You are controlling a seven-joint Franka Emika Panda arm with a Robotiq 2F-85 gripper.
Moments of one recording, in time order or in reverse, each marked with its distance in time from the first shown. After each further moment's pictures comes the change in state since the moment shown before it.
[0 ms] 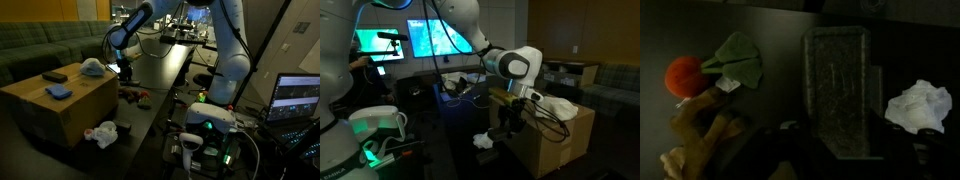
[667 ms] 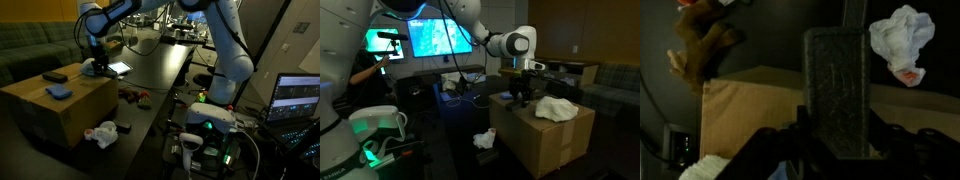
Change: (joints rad) arm 0.143 0.111 -0.001 0.357 -0.063 -0.044 0.098
